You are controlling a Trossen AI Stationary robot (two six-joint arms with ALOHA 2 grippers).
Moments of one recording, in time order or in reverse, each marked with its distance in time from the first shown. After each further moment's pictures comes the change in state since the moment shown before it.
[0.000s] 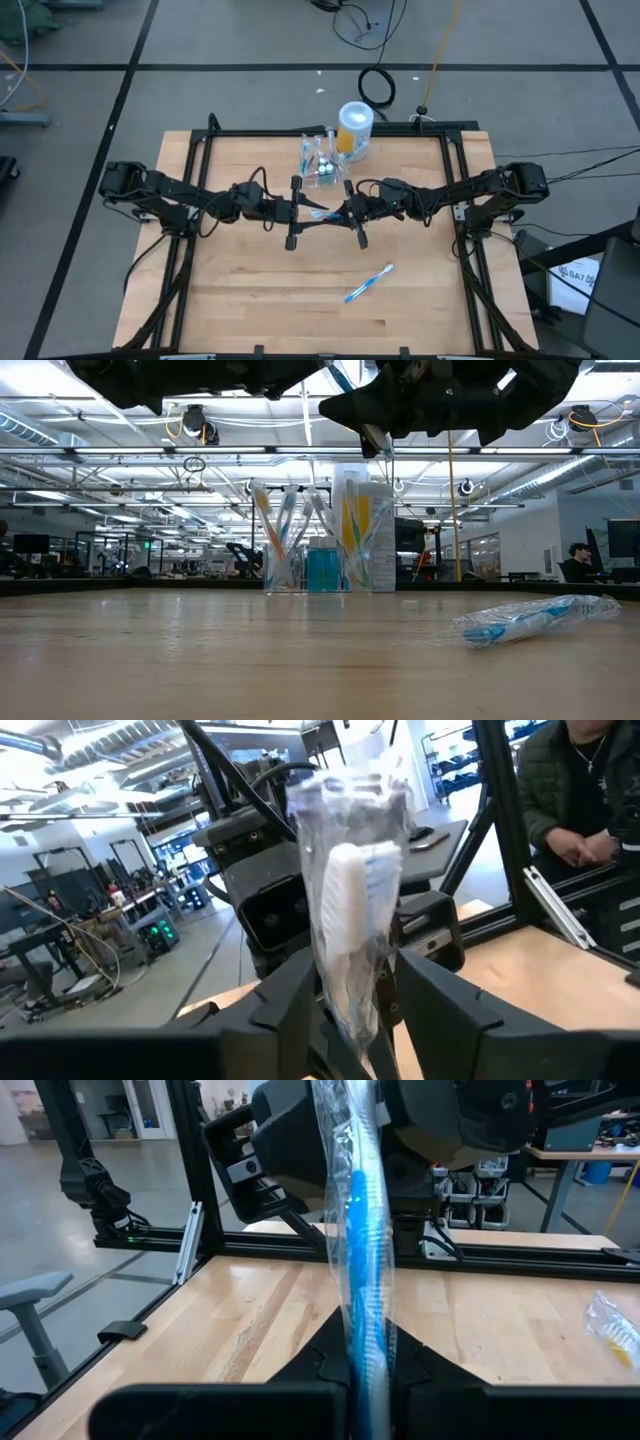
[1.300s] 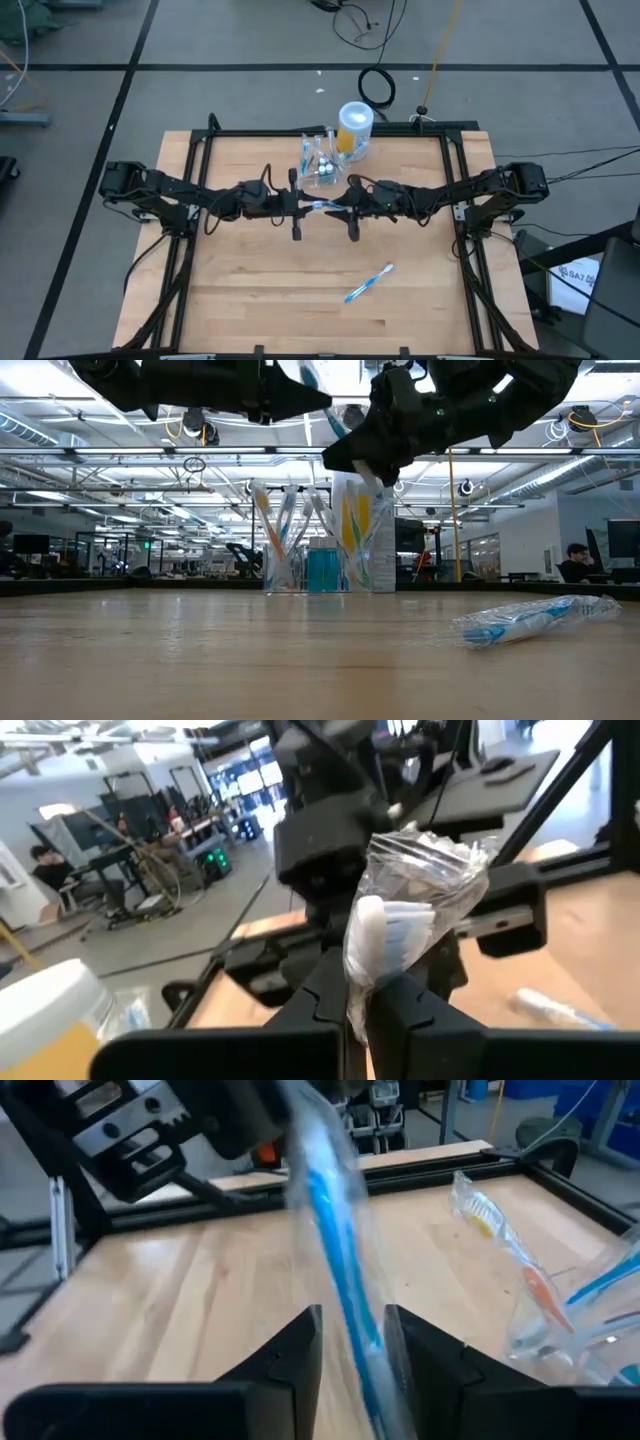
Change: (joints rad) left arm 0.031 0.000 0.000 -0.115 -0.188 -0.032; right arm 0.002 0.001 0.000 -0.159 0.261 0.120
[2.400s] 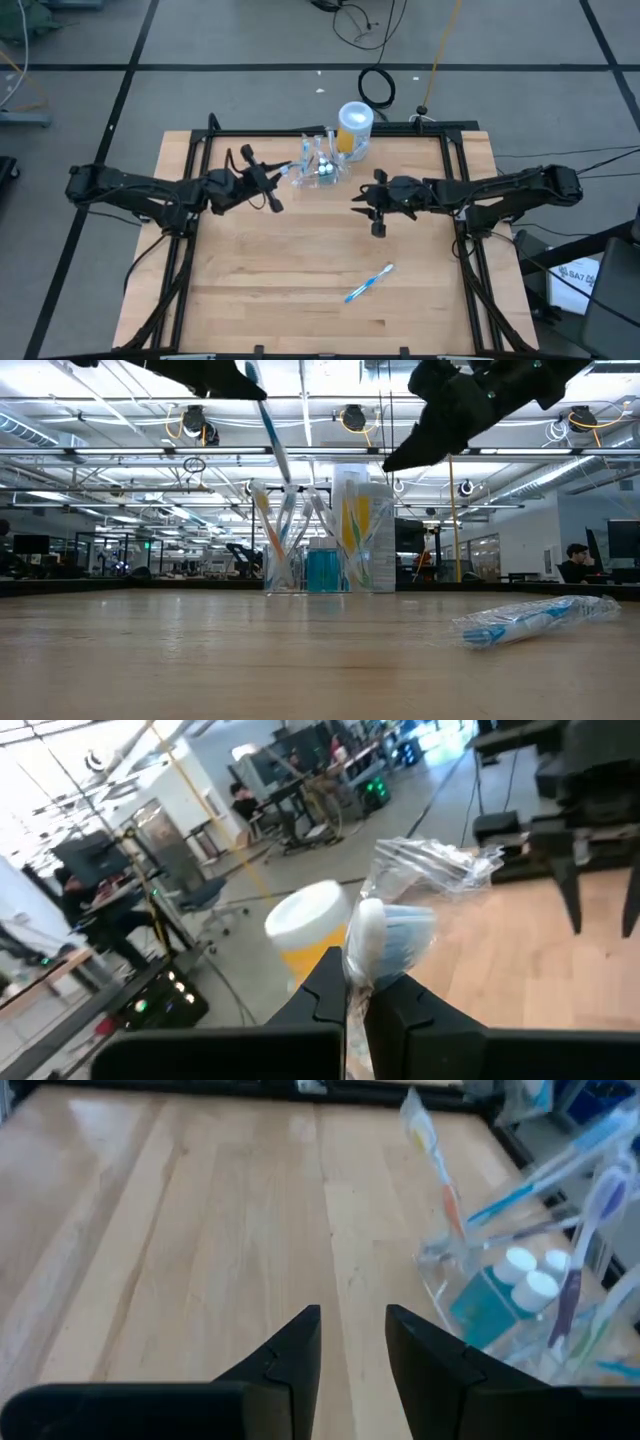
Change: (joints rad) left arm -0.017 -0.367 0.000 -0.408 -0.498 0.080; right arm -0.002 -0.312 -0.002 -0.574 0.082 -0.184
